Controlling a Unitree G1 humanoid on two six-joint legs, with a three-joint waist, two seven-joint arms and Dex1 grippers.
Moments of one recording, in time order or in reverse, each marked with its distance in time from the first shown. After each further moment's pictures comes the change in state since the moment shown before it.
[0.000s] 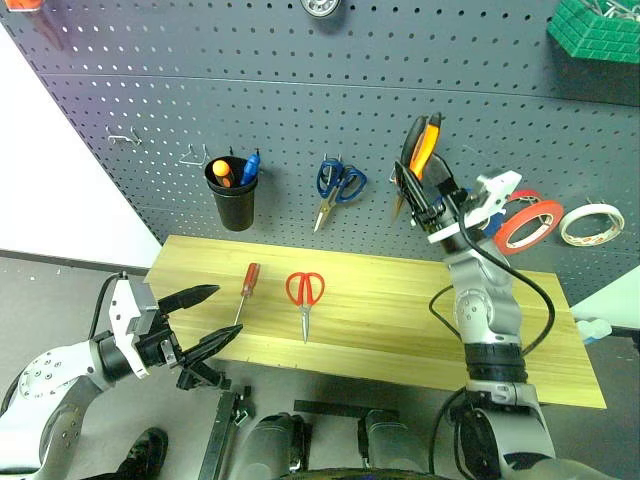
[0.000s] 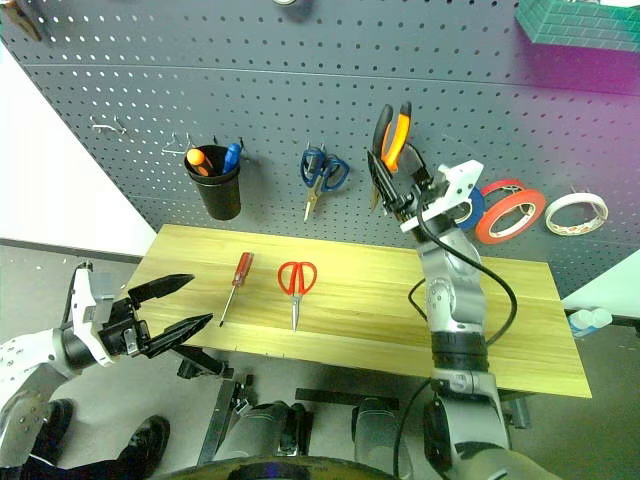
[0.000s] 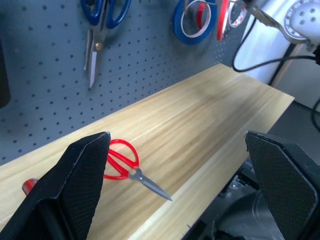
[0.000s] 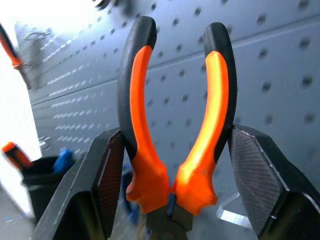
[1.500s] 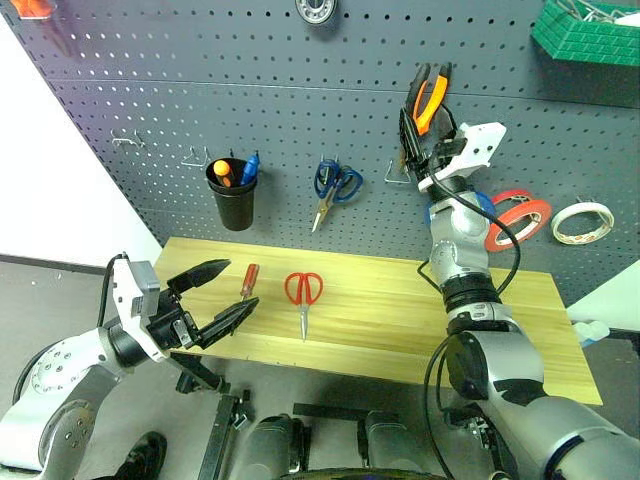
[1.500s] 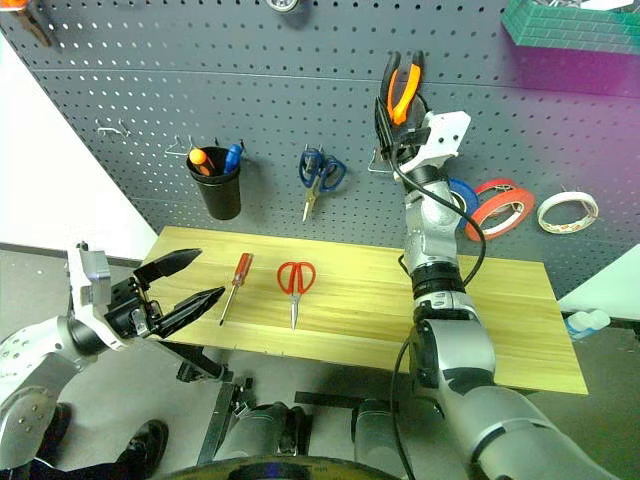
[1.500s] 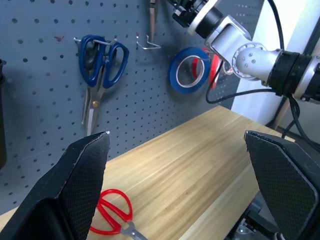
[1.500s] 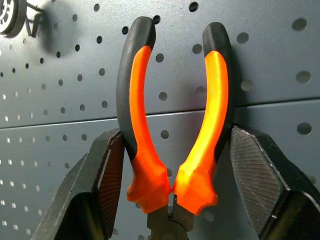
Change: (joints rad) left arm -0.034 -0.034 0.014 -0.197 -0.141 0.096 0.206; right arm -0.376 -0.012 -0.037 0.639 -0.173 -0.417 -0.143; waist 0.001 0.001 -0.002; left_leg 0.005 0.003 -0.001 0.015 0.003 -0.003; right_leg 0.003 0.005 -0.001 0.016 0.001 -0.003
